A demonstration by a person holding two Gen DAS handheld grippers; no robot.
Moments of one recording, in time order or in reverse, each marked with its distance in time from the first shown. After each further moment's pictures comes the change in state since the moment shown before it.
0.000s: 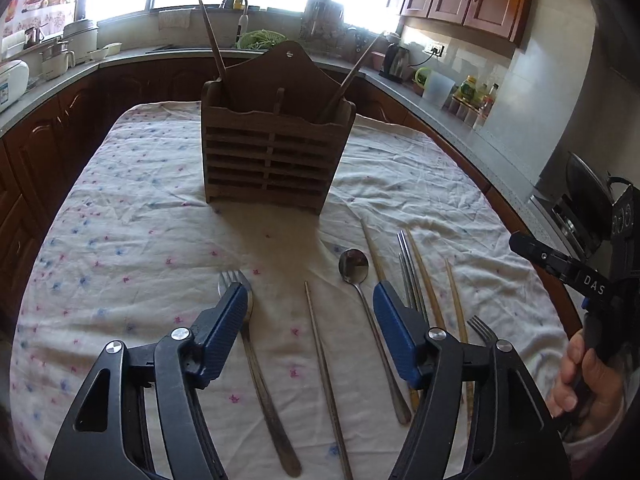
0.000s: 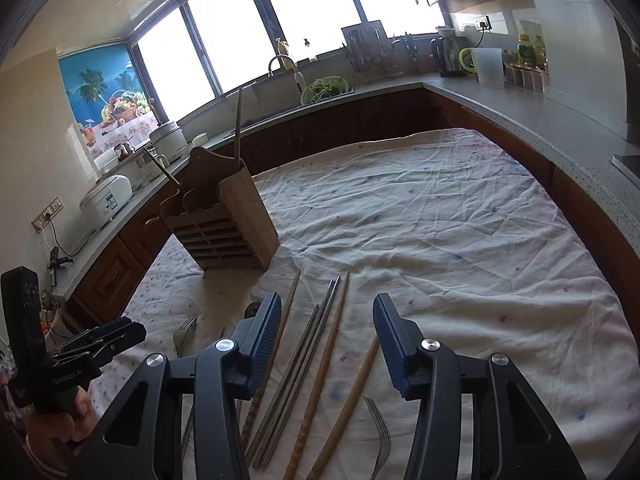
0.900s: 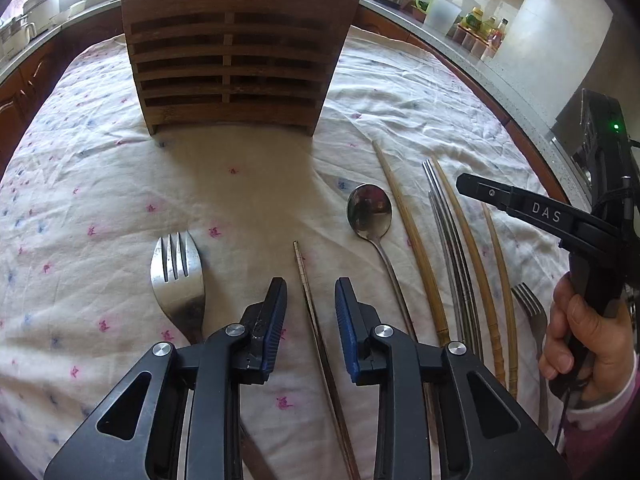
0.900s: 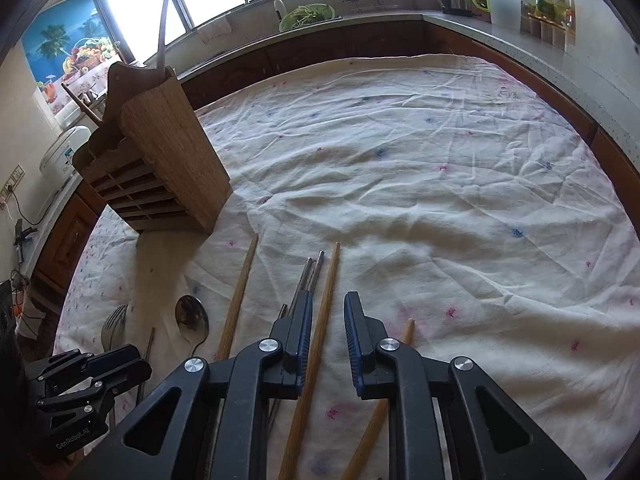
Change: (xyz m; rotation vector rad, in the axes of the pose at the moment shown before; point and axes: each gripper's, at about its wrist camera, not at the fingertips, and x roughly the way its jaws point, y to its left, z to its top) left arm 0.090 -0.003 -0.007 0.050 0.252 -0.020; right arm 0.122 -0.006 0.008 -0.008 0.258 -0.096
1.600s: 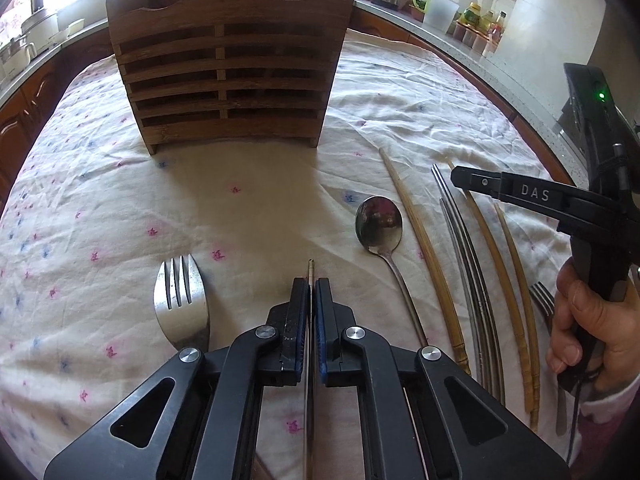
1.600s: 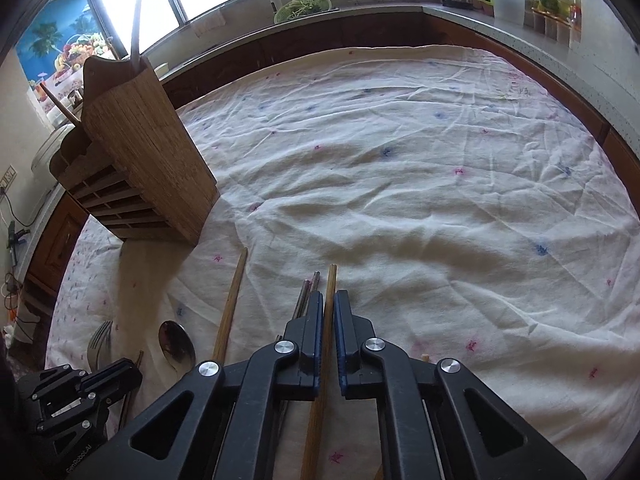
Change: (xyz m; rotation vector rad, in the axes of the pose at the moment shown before) left arm 0.007 -0.003 0.008 0.034 -0.023 0.043; right arm 0.021 0.002 0.012 0.012 0.013 -0.003
